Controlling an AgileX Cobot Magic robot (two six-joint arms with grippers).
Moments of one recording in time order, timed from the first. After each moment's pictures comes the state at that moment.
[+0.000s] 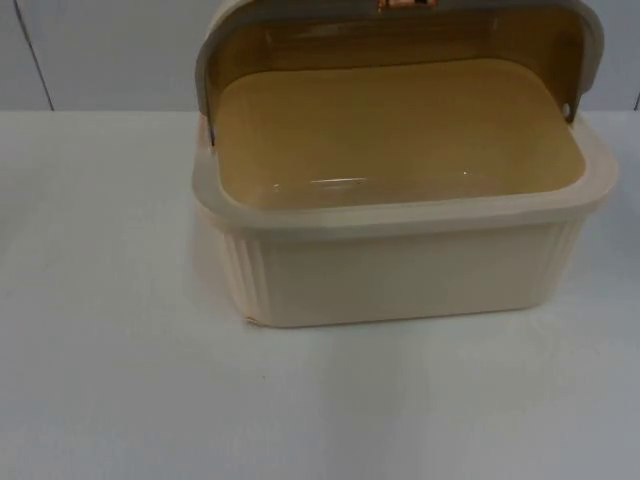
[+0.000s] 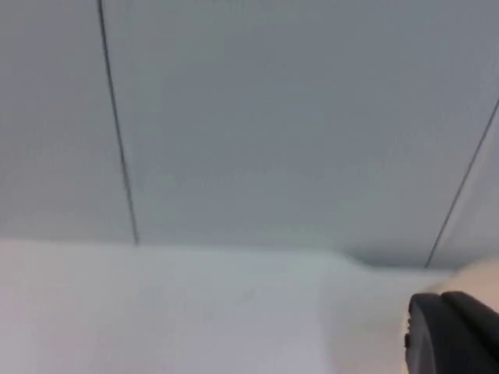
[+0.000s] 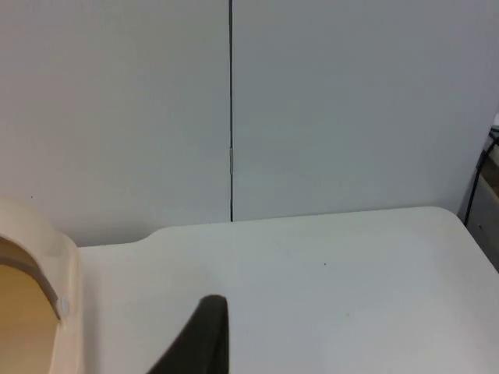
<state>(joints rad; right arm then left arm) 0.10 0.59 -0.88 -0.44 0.72 0.36 -0.26 1.14 -0.91 0.75 0.32 -0.88</state>
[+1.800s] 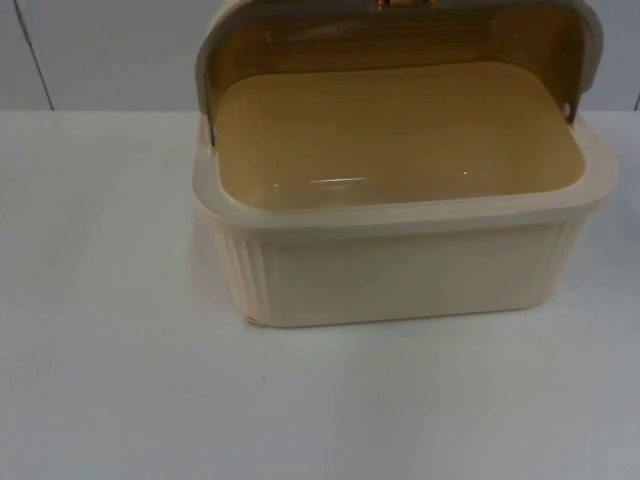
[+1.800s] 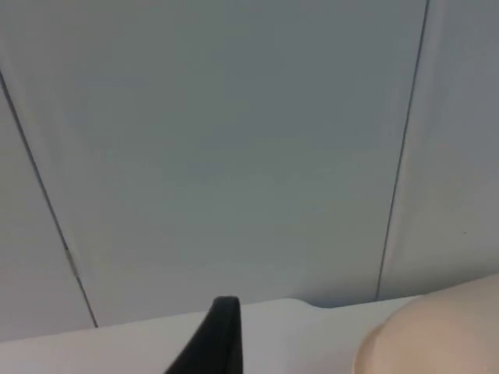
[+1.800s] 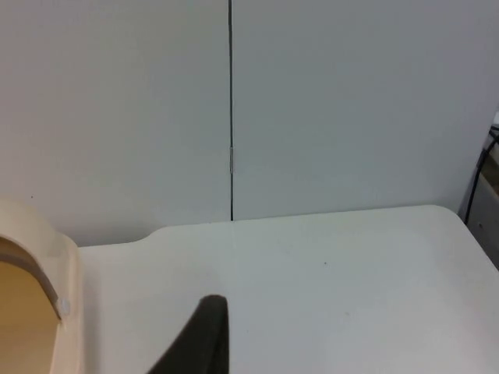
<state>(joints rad) 0.10 0.59 -0.88 -0.44 0.72 0.36 -0.26 1.14 -1.06 0.27 0.28 -0.29</state>
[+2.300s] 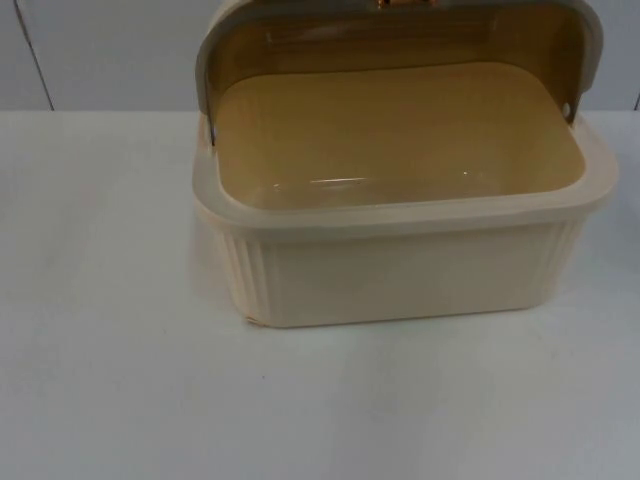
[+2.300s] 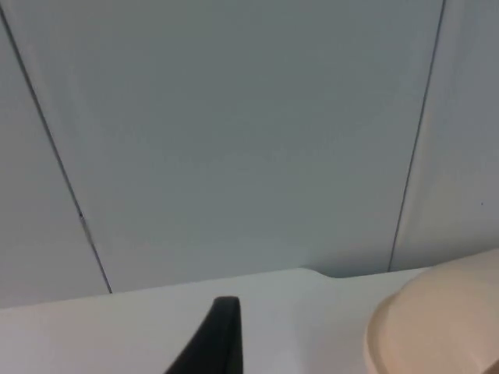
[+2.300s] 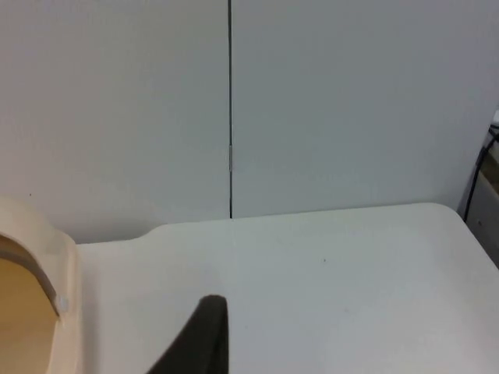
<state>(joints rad) 0.10 0.60 -0.88 -0.44 0.72 0.36 -0.26 1.14 -1.06 0.30 0.34 -0.32</state>
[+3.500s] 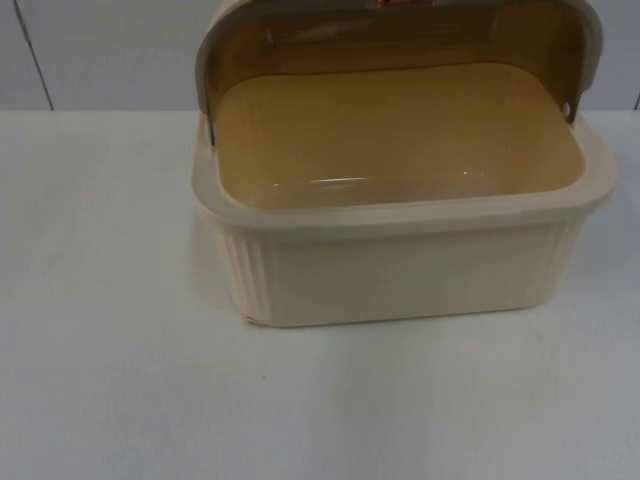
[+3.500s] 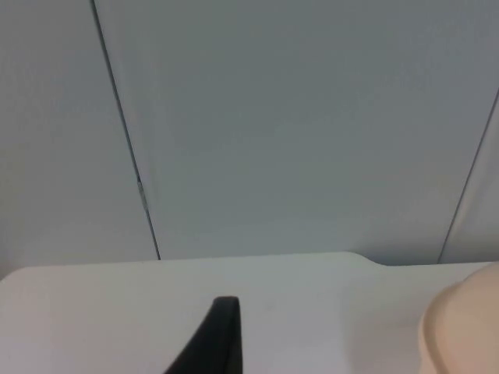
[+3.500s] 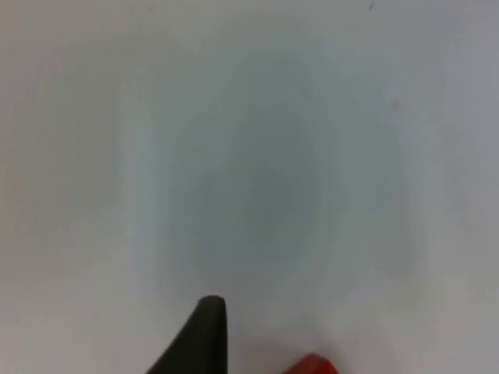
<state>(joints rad) -0.28 1.50 -1.00 0.08 0.51 -0.30 -0.18 1.14 -1.06 0.31 0.37 -0.35</state>
